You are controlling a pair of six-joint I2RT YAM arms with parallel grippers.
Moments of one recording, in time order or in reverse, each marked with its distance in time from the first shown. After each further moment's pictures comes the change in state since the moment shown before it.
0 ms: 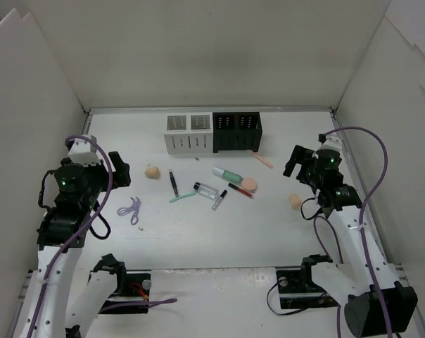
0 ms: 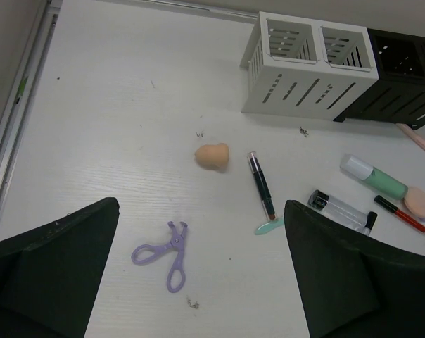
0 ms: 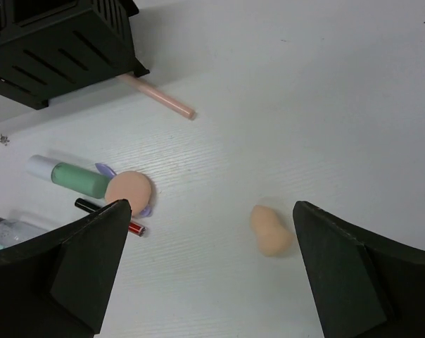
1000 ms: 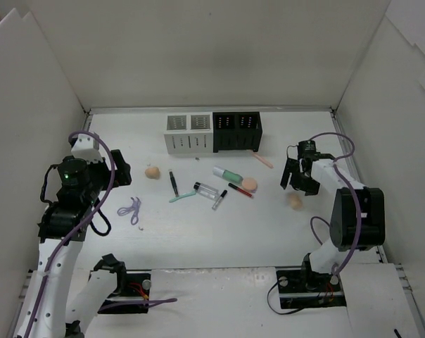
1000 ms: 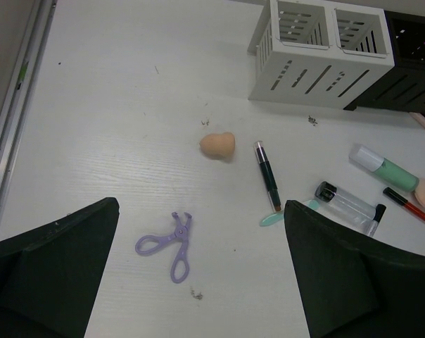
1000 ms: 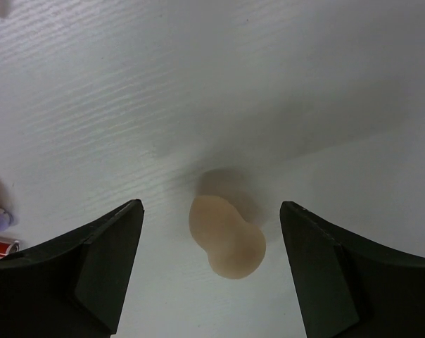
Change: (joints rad) left arm 0.000 0.043 0.029 -0.038 -0.005 0.004; right arm -0.072 0.621 0.159 -0.184 0.014 -0.002
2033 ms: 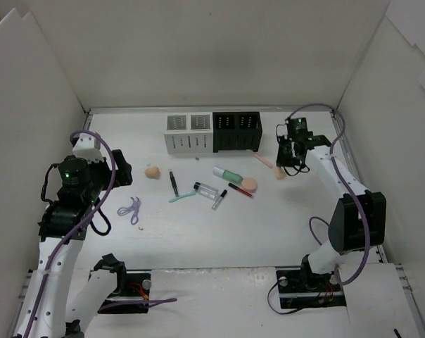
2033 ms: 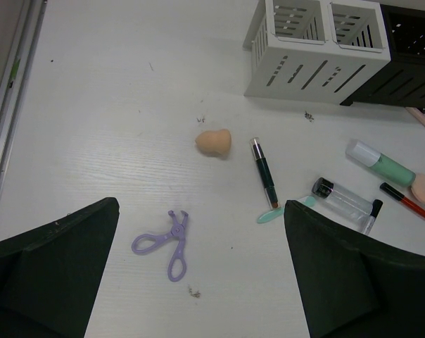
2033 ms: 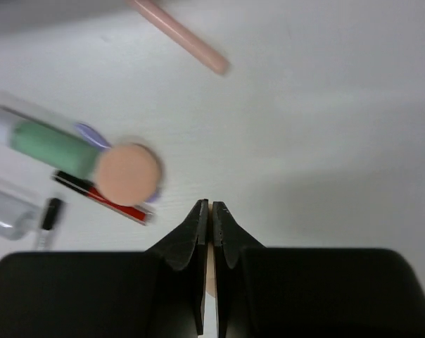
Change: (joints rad) left arm 0.000 0.005 0.001 -0.002 0.019 0.000; right arm 0.112 0.009 0.183 -0.051 -0.116 -0.030
